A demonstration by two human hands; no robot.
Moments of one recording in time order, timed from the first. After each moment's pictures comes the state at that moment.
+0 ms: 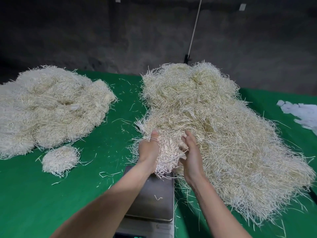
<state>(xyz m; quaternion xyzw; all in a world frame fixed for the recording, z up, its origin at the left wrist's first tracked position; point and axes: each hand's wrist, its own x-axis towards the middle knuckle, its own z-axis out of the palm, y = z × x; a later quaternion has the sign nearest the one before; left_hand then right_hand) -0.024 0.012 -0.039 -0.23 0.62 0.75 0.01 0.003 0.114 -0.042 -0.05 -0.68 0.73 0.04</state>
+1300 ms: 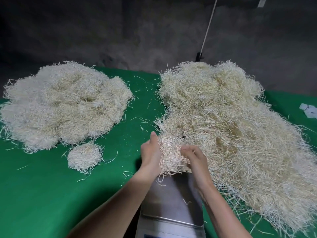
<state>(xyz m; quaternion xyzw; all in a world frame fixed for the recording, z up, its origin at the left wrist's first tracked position) -0.023 -0.070 -0.047 -0.30 0.57 0.77 -0.01 0.009 0.045 -0.053 -0.05 -0.73 0.69 -0.01</state>
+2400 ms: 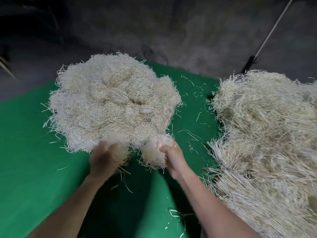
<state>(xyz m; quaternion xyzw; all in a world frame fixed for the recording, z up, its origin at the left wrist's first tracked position) -0.082 -0.414 -0.186 -0.21 0.97 0.10 -0.11 -0.155 -0.201 -0.115 -0.08 -0.64 0.71 -0.28</state>
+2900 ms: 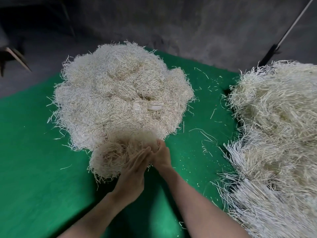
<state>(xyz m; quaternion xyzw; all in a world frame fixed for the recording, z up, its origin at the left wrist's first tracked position) -0.079 -0.351 -0.213 0.01 0.95 0.22 -0.21 -0.182 -0.271 -0.185 0.04 -0.86 0.47 -0.21</state>
